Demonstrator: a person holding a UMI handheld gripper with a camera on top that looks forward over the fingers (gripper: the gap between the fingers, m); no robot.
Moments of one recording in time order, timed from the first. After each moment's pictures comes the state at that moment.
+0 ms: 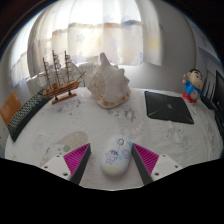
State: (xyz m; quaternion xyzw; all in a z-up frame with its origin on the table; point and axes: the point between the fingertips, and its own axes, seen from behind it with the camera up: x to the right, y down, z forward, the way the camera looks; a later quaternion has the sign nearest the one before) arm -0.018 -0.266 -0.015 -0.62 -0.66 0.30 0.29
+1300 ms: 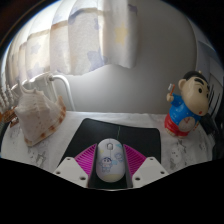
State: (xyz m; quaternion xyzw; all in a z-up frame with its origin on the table) arm -0.230 -0.015 -0.008 -0.62 -0.66 0.28 0.30
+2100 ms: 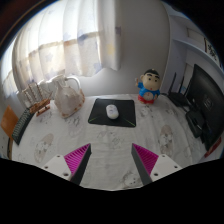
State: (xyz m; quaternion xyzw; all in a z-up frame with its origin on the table) arm 0.060 -0.040 0.136 -0.68 -0.63 0.24 0.28
